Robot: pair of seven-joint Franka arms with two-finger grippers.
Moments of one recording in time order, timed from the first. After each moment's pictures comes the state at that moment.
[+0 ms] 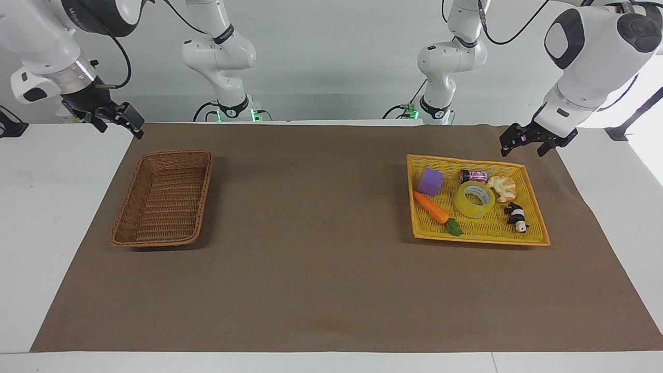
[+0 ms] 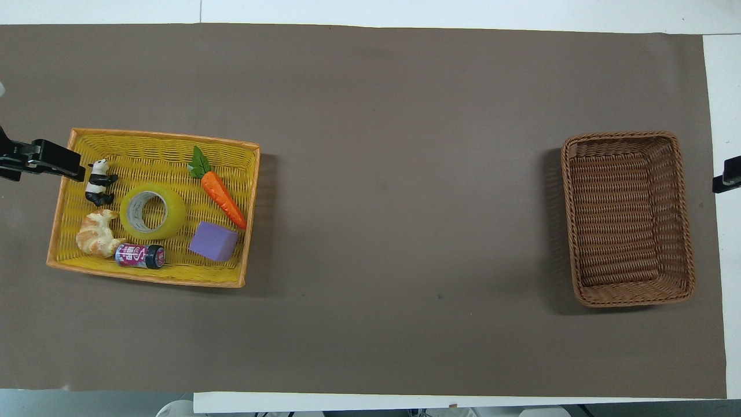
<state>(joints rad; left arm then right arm) 0.09 -0.01 -0.17 -1.68 0.01 1.56 0.03 0.02 -0.06 -0.23 -1.65 -0.03 1.48 0.03</state>
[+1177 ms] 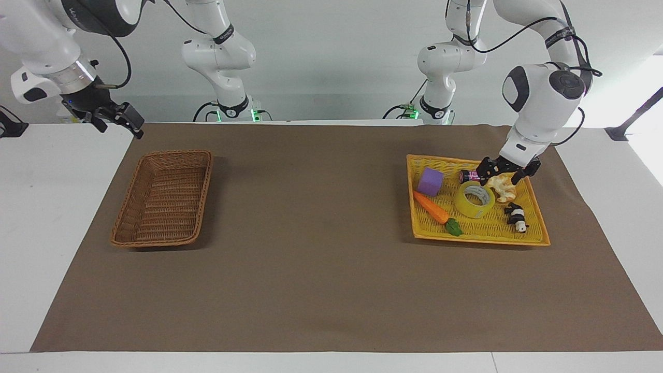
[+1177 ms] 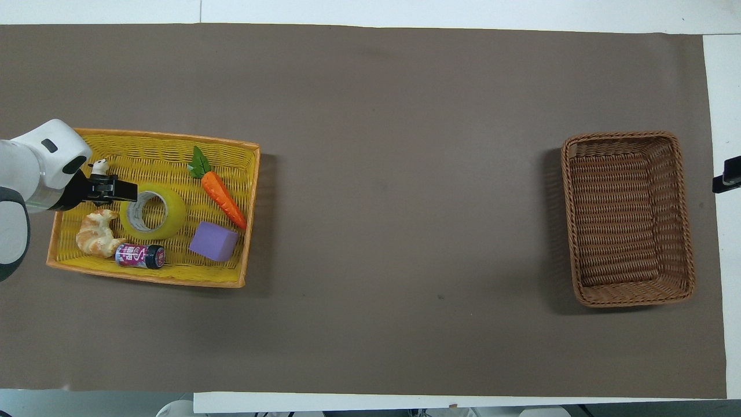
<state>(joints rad) 0.10 -0.10 -0.17 -2.21 0.01 2.12 0.02 0.02 -0.06 -0.23 -1.65 -0.03 1.48 0.03</state>
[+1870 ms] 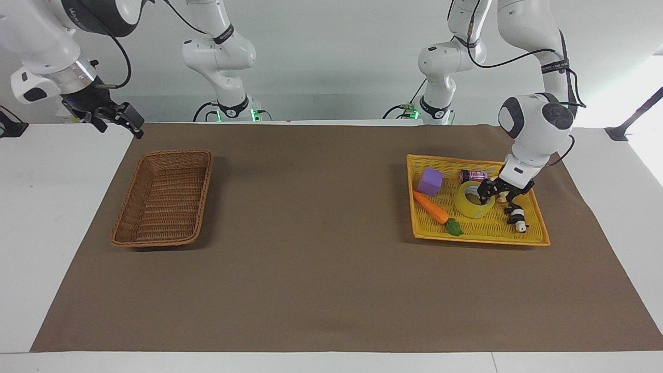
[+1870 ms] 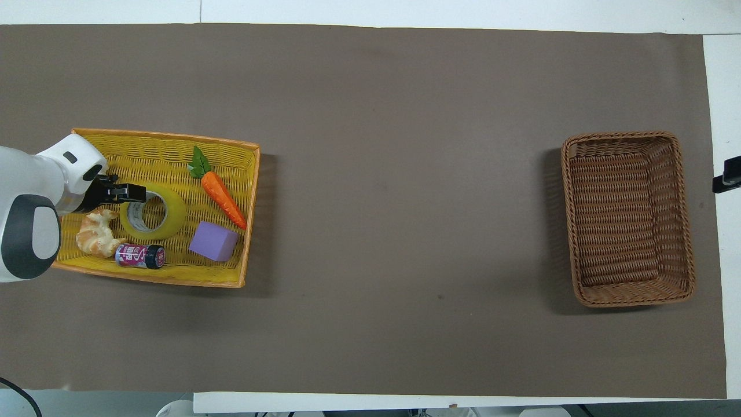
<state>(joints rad) 0.15 0.03 -0.16 -2.29 0.01 2.35 0.03 0.02 -0.06 -0.23 -1.65 -0.03 1.48 0.03</state>
